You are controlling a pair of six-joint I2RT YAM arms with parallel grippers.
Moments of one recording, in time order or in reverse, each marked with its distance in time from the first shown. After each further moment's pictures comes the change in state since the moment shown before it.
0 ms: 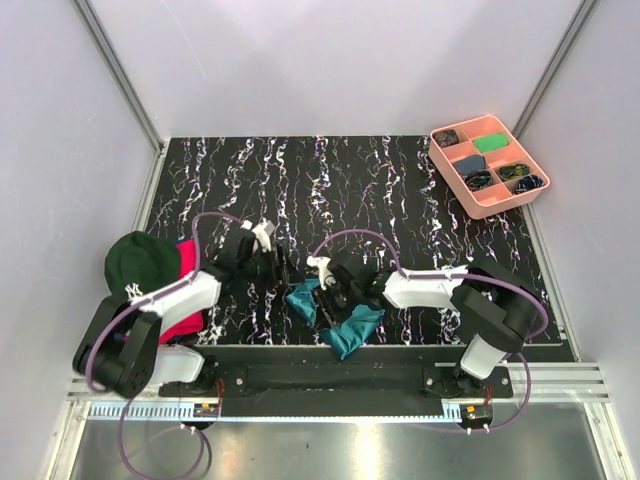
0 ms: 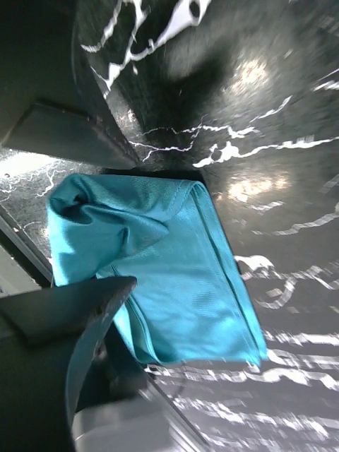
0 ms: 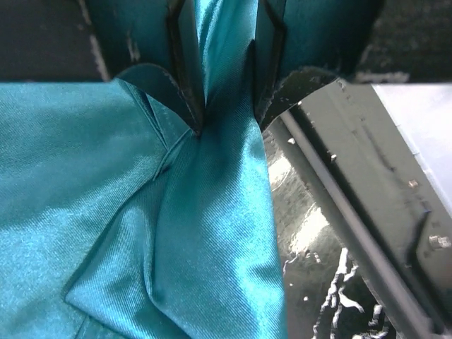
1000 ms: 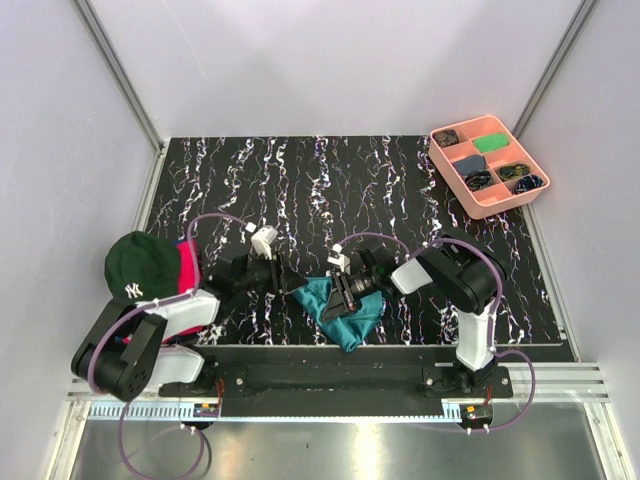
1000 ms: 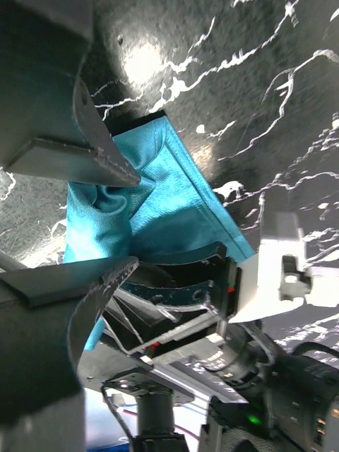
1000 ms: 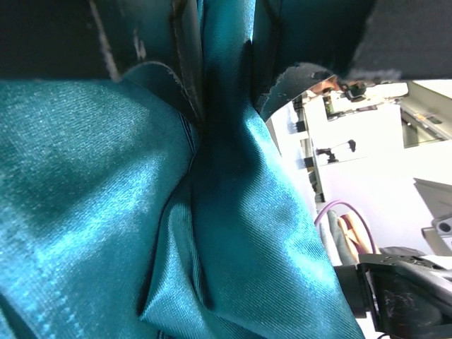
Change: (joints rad) left arm 0.000 -0.055 -0.208 0.484 0.127 0.068; right arm -0.307 0.278 -0.118 0.502 -0.652 0.273
